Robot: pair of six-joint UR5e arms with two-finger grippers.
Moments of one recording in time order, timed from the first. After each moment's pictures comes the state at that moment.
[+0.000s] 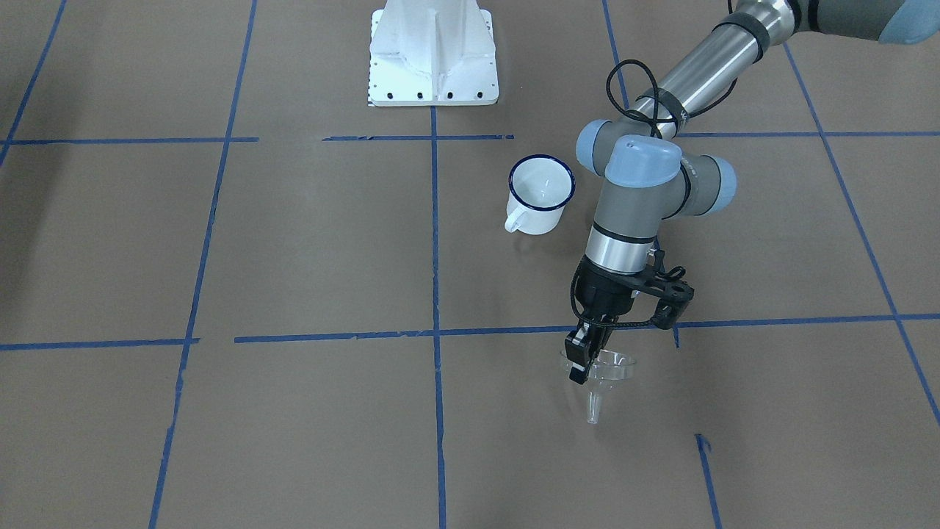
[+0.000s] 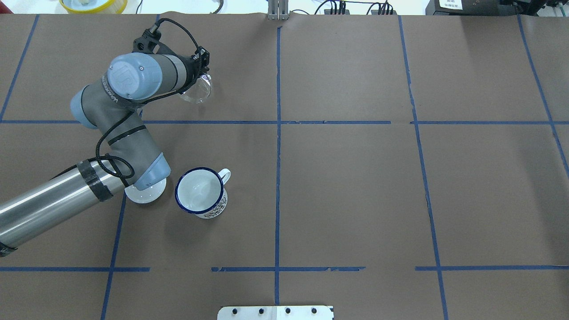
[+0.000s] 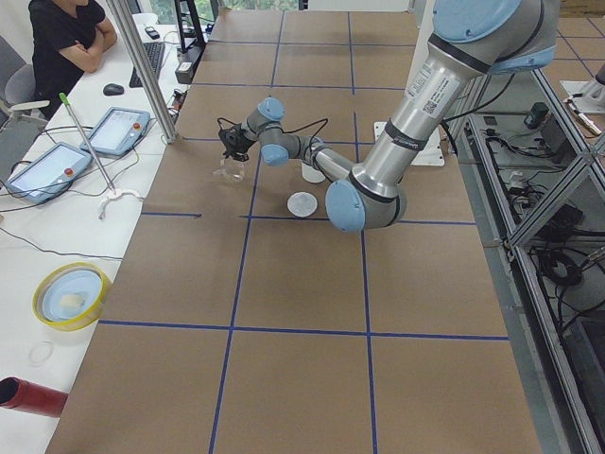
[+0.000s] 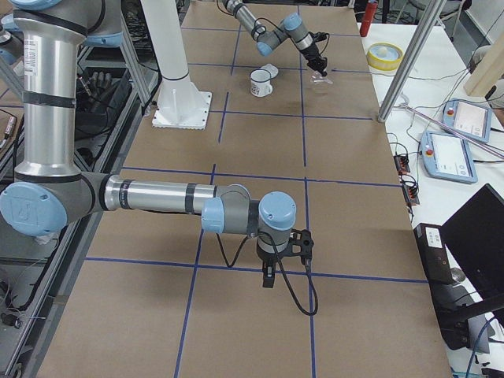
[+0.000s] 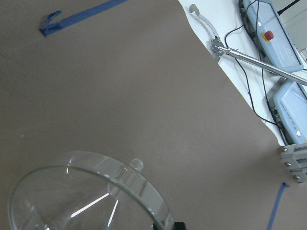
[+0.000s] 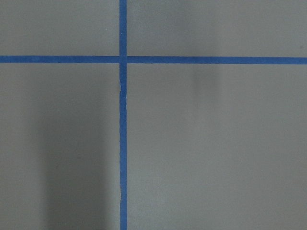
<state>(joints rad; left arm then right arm) -0.75 -2.21 -1.36 -2.31 -1.56 -1.94 1.57 -1.68 1.66 -1.57 2.29 0.01</state>
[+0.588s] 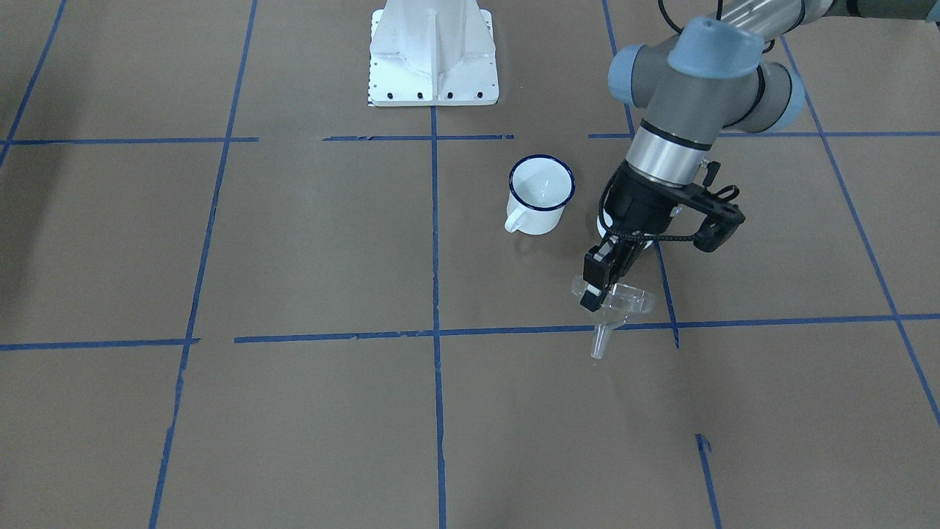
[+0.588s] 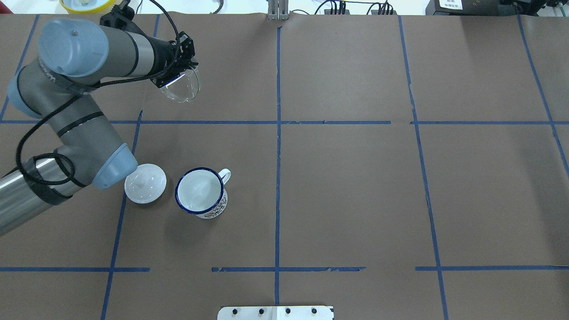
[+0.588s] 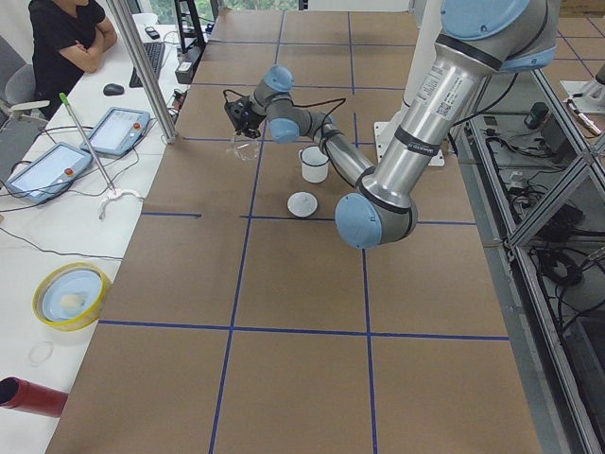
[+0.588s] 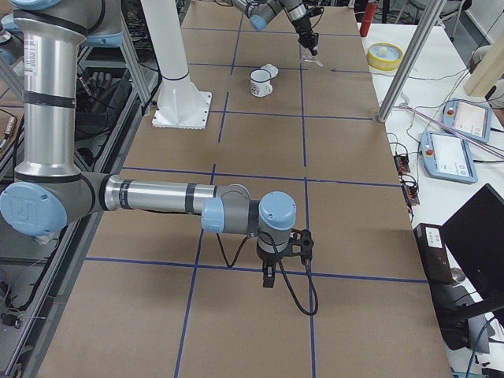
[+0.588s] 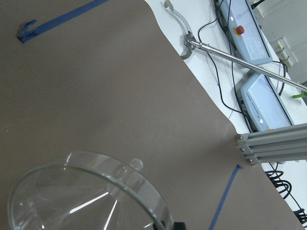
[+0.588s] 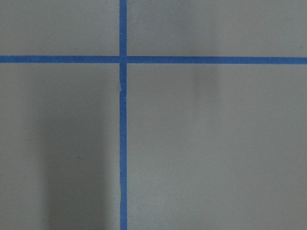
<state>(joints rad) -0.82 -2.10 -1.80 -1.97 -1.77 -1.83 1.57 -1.68 1.66 -1.57 2.29 0.01</state>
